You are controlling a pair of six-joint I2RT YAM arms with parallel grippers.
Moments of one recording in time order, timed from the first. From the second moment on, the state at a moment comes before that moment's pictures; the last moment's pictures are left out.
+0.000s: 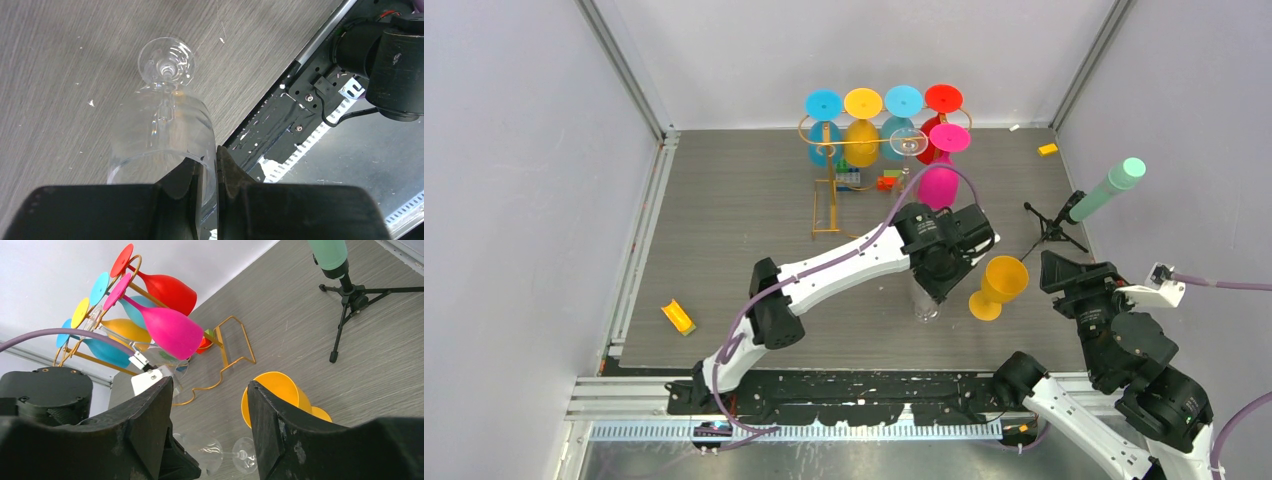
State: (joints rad) left arm -1.21 2.22 2.39 -1.30 0.05 -0.29; right arm 0.71 0.21 0.97 -0.91 0.82 0.82
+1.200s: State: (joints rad) left arm -1.21 1.95 2.23 -1.03 0.07 -0.29; right arm 0.71 0.23 1.00 -0.91 0.78 0.86
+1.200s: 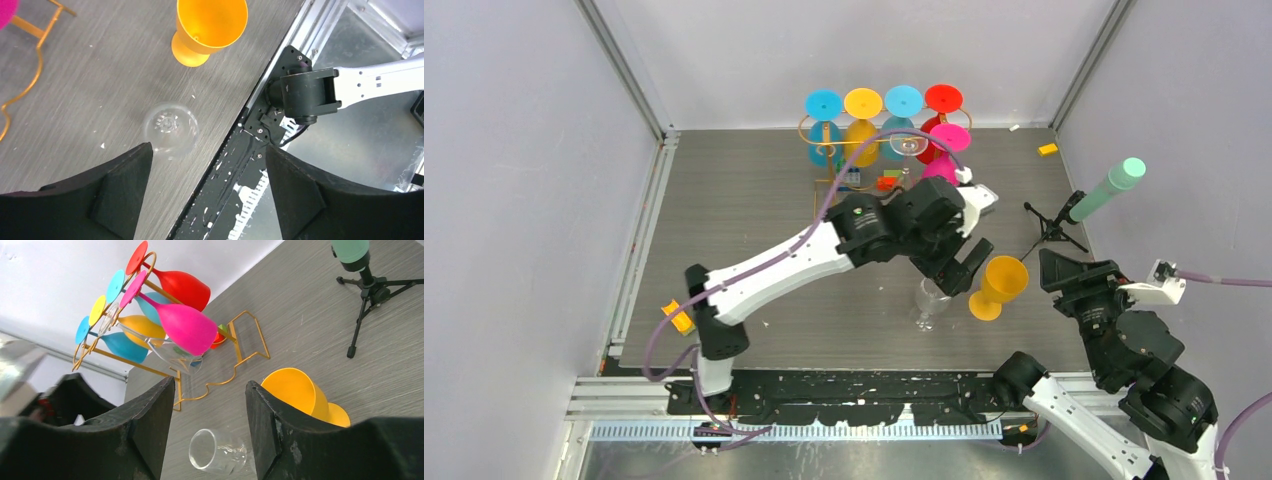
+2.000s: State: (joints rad) left arm -0.89 0.89 1.03 -0.60 -0.35 -0.45; right arm 0.71 0.92 0.97 -0.24 0.36 1.16
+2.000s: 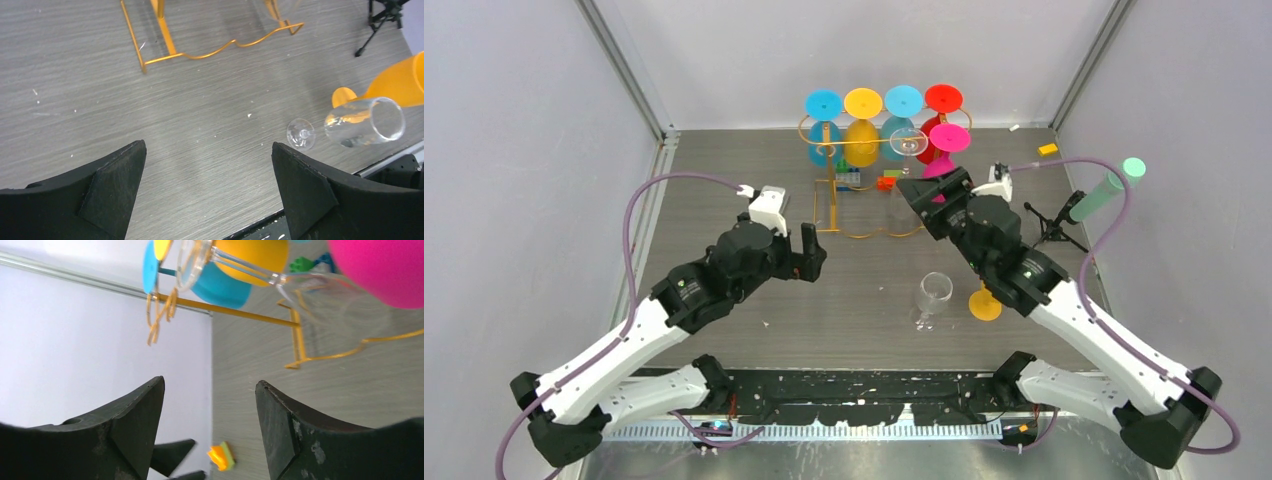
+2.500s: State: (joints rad) left arm -0.76 0.88 0.92 -0.58 -0.22 -0.49; right arm 0.71 1.08 1.01 0.02 0.58 1.38
